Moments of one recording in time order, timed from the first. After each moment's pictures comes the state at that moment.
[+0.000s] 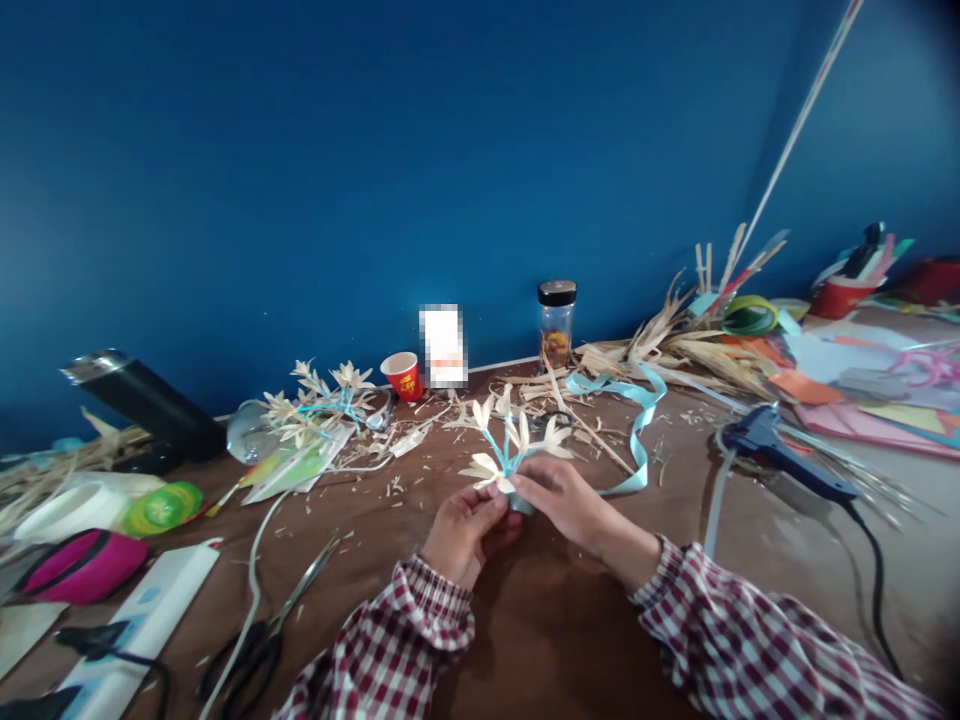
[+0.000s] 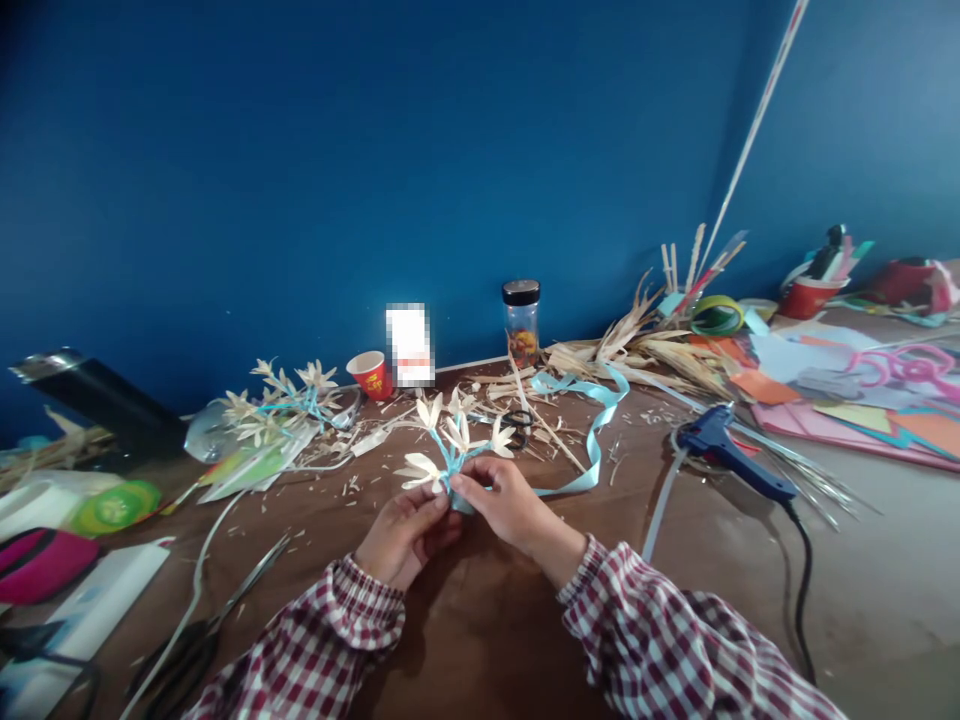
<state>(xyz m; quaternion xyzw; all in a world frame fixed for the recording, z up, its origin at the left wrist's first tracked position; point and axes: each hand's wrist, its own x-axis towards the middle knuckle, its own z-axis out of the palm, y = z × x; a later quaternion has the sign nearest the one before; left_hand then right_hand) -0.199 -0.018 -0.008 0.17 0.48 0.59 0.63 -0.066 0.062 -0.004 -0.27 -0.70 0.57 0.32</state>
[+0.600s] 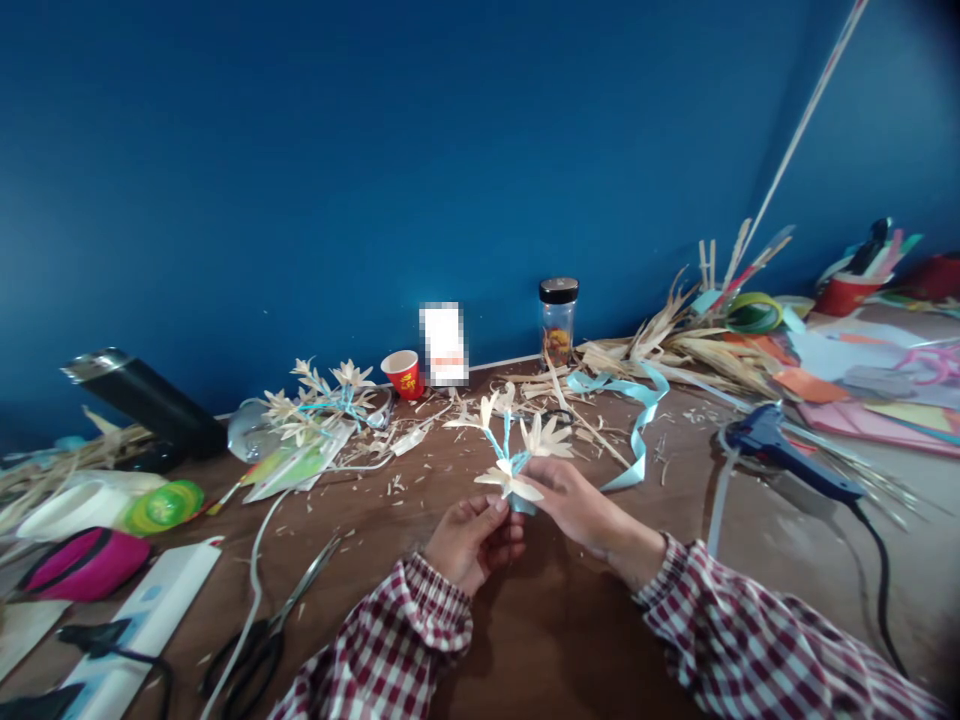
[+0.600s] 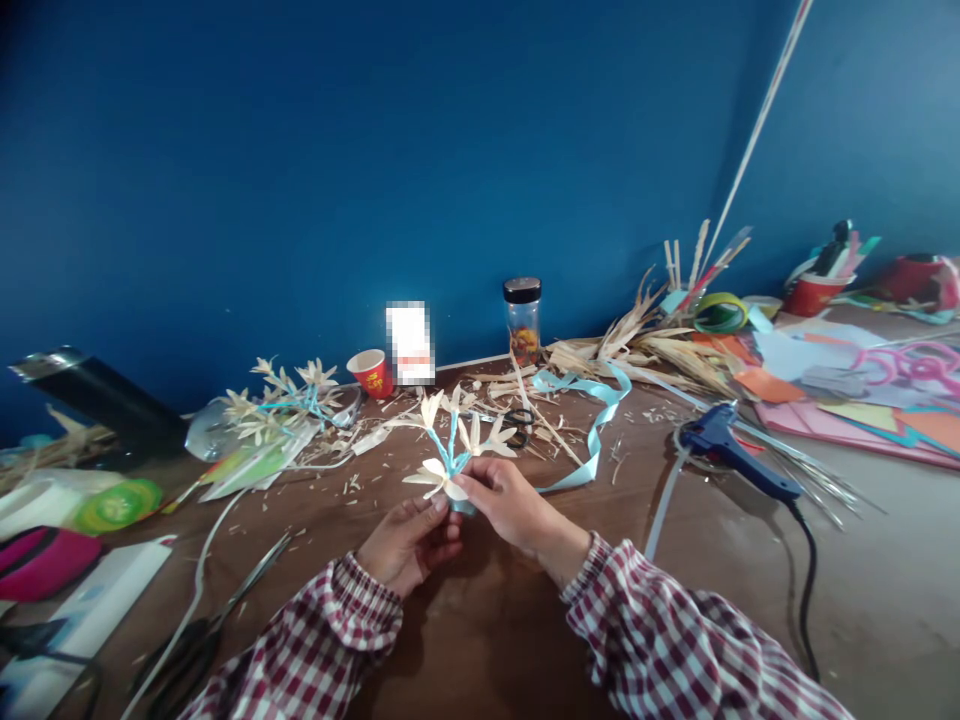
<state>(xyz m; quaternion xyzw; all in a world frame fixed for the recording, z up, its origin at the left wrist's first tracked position) -0.200 -0.021 -0.010 0.15 0.46 0.55 0.68 -0.064 0.056 0.006 -0.25 -0.63 0.68 0.29</state>
